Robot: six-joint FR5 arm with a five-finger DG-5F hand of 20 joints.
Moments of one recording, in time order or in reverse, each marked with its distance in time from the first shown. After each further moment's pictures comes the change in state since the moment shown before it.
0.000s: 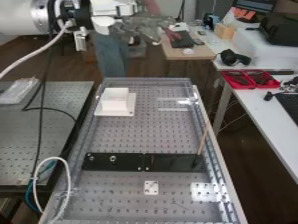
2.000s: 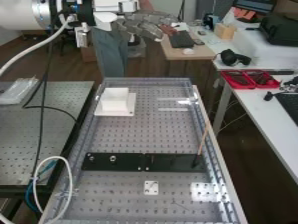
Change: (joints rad) arm 0.004 -0.008 0.050 -0.081 -0.014 -0.023
